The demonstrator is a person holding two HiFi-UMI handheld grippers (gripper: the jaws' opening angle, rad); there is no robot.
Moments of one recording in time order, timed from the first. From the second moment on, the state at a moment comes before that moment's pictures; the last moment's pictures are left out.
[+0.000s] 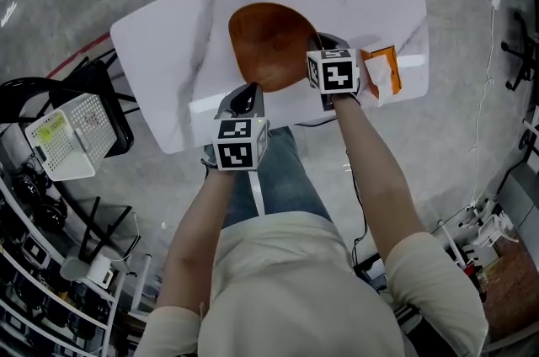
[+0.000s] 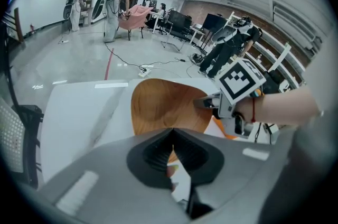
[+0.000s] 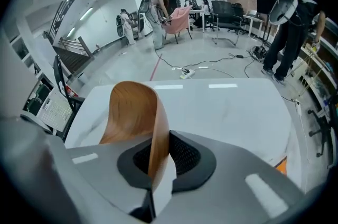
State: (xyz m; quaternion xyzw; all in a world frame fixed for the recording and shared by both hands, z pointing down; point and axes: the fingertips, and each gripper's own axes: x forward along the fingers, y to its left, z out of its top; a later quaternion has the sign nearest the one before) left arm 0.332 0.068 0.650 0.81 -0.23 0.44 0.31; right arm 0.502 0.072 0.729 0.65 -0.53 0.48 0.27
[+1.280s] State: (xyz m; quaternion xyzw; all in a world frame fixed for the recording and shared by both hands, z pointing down) left arm 0.230 0.082 0.568 0.81 -0.31 0.39 0.32; right arm 0.441 0.091 0.617 0.66 -0.53 0.44 0.30
